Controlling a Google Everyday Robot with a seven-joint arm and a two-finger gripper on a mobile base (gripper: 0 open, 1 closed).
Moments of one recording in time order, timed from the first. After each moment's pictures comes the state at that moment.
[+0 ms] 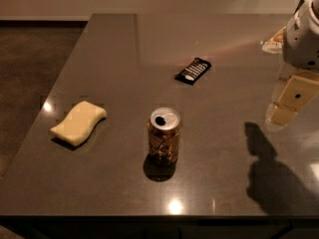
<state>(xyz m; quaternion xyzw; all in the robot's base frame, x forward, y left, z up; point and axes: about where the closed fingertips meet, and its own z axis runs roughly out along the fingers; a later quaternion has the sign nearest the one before) 0.438 -0.217 0.976 -0.60 0.78 -0.03 0.16</state>
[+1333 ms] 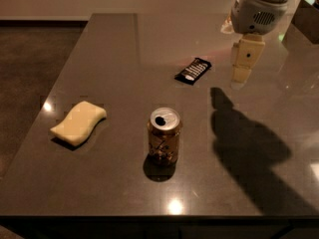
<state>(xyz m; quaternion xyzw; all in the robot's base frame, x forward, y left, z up) 0.552 -0.180 0.966 -0.66 0.74 -0.02 0.12</state>
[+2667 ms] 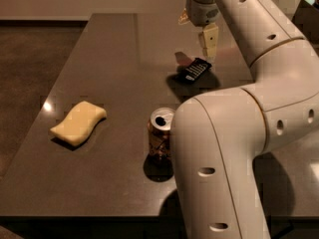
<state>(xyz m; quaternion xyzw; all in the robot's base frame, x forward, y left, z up) 0.744 -0.144 0.910 -0.82 0.56 -0.11 0.08</state>
